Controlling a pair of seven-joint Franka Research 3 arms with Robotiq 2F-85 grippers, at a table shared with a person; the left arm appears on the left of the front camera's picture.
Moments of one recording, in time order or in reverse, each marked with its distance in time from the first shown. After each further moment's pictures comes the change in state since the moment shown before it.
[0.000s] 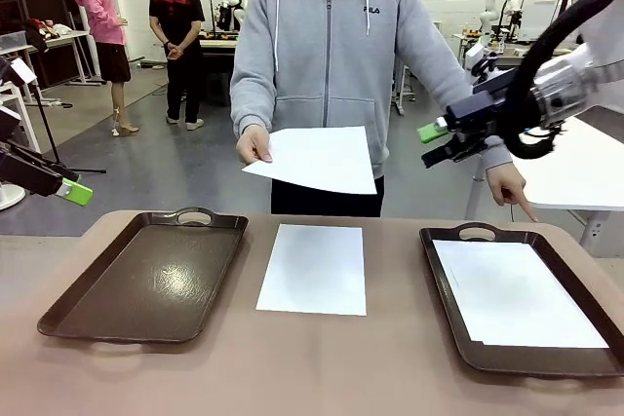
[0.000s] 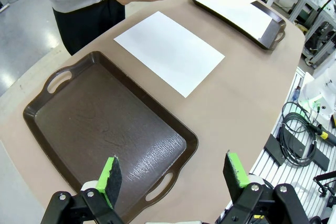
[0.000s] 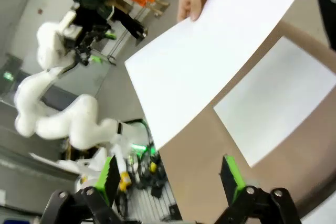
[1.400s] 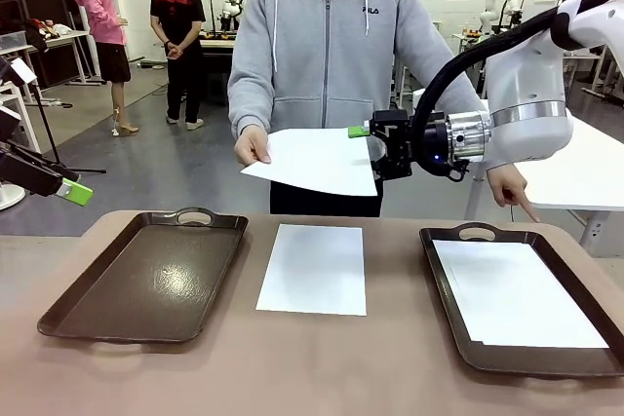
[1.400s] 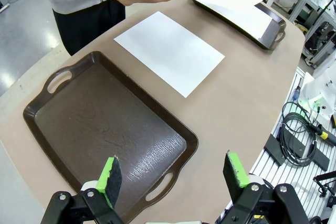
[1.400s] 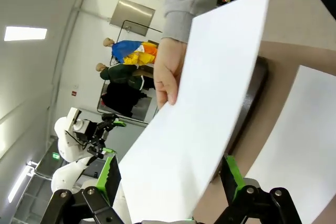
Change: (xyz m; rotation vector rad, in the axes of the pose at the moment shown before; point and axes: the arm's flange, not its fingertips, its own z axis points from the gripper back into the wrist) left arm 0.000 0.000 0.000 0.000 0.000 0.000; right arm 0.035 -0.063 -0.109 0.170 -0.274 -0.298
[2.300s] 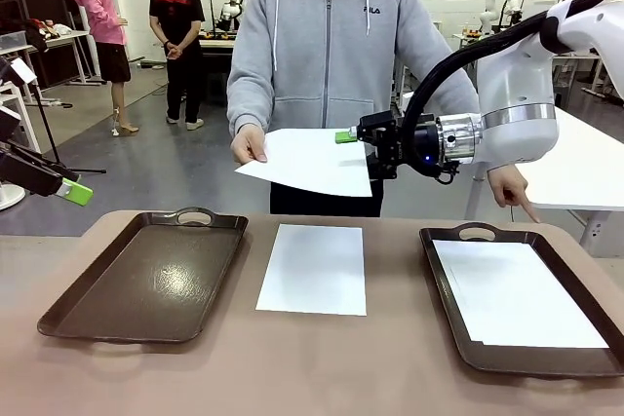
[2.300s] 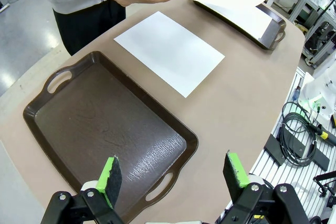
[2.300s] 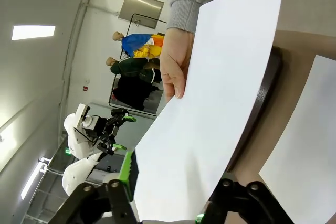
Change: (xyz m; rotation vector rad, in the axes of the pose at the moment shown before) left arm 0.000 0.000 0.000 0.000 0.000 0.000; right arm -0.002 -0.002 -0.014 0.042 0.043 -0.043
